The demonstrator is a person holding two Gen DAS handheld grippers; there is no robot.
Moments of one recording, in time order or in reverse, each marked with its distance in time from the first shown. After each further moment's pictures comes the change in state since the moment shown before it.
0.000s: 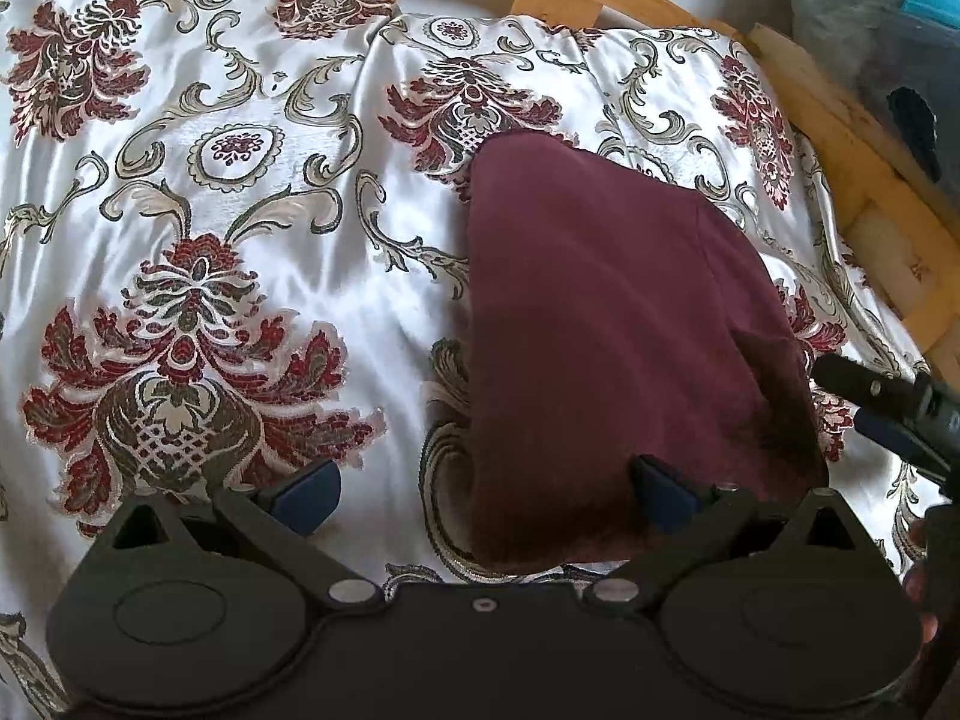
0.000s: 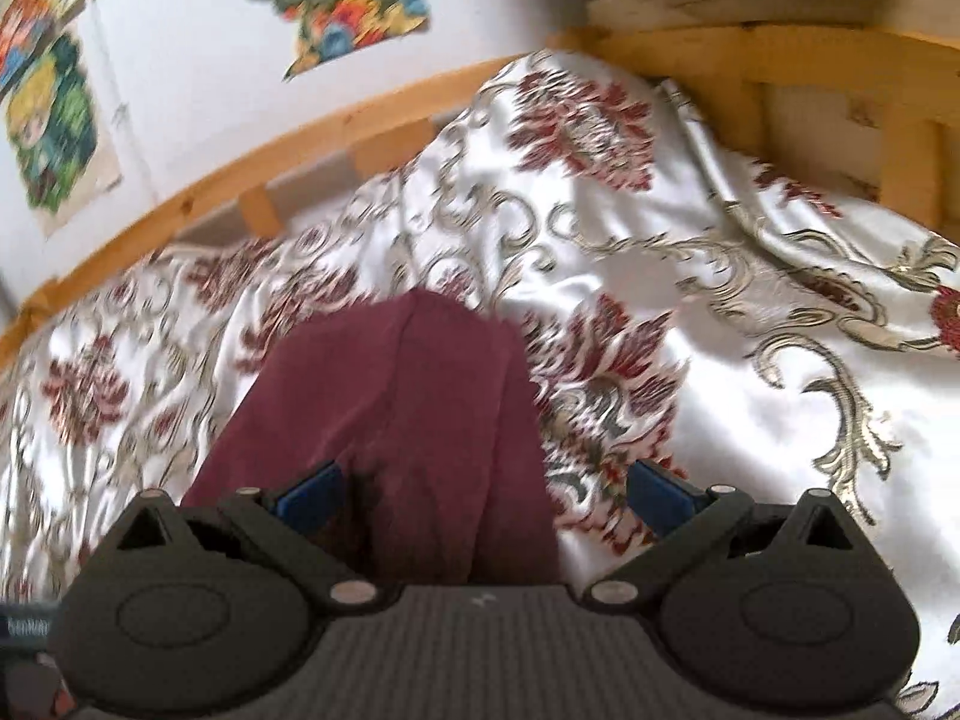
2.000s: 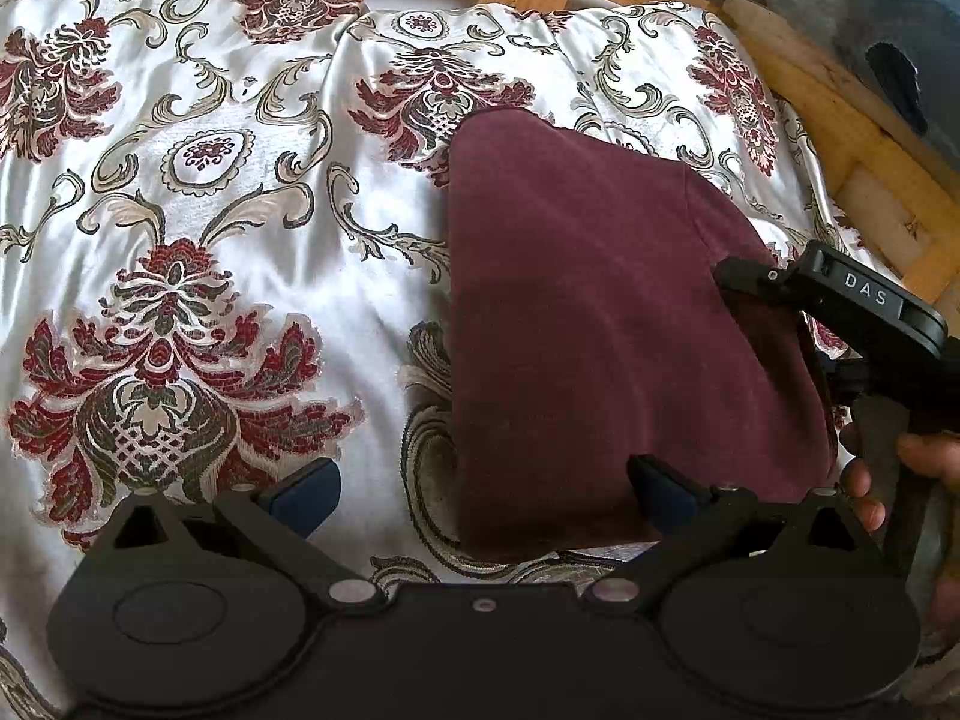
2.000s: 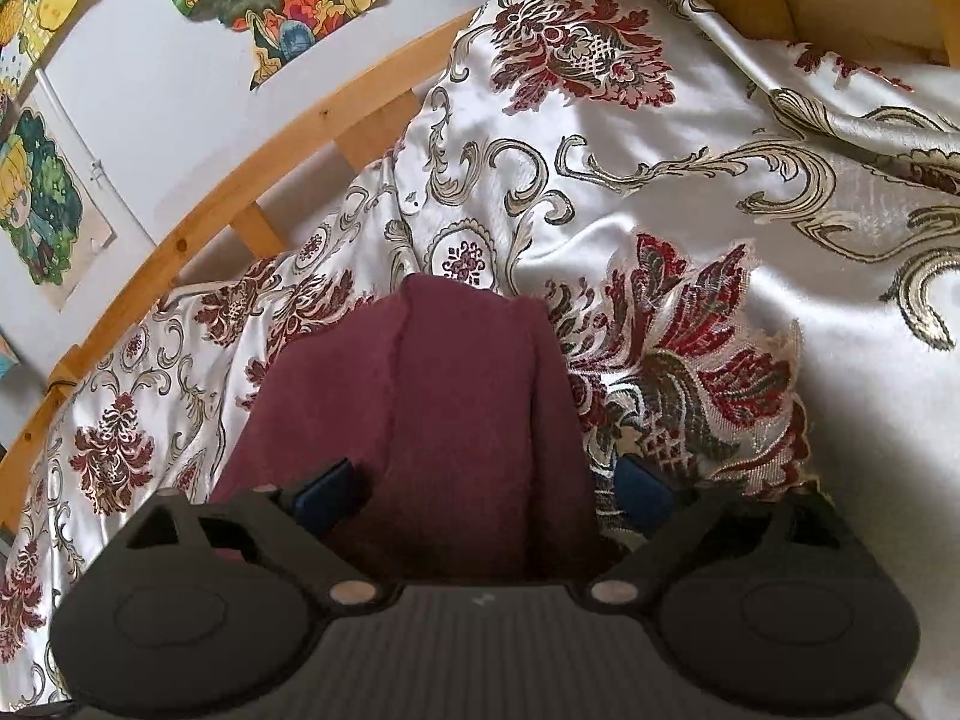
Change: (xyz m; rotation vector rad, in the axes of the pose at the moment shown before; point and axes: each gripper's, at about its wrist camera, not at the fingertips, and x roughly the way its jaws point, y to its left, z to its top) left arm 0.009 -0.009 -0.008 0.073 0.000 0.003; right arm 0.077 -0.020 0.005 0.169 0.057 0.154
